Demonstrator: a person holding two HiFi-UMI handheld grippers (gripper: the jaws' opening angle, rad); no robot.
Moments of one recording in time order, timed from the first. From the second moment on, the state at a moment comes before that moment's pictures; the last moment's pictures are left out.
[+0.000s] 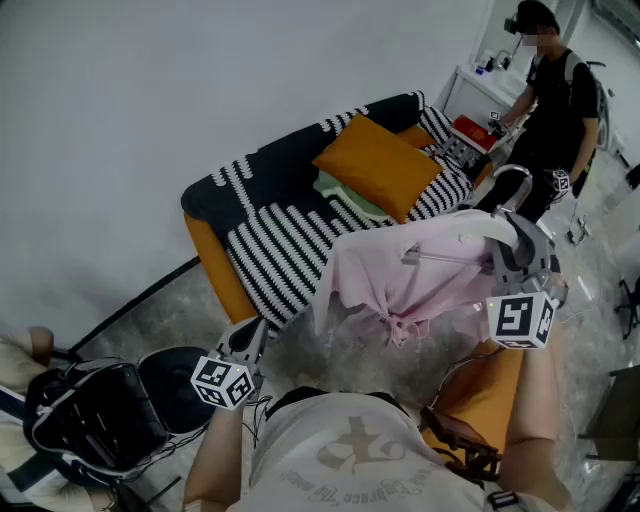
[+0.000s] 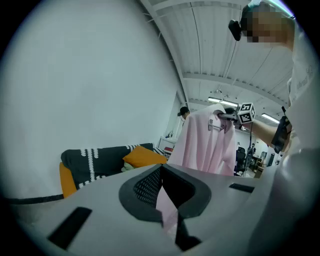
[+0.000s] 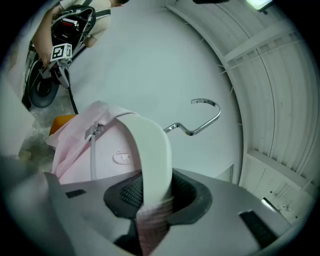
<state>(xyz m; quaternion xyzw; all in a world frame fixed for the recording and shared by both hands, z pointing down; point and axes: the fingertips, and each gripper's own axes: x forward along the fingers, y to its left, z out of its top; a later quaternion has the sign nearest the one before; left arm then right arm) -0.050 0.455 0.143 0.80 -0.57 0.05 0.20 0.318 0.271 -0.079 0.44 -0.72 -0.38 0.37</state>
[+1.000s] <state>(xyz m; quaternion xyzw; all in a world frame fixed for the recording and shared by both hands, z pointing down) 0.040 0.552 0.127 0.78 -0.59 0.08 0.20 0.436 0.350 -0.089 0.49 -0.75 -0.33 0.29</state>
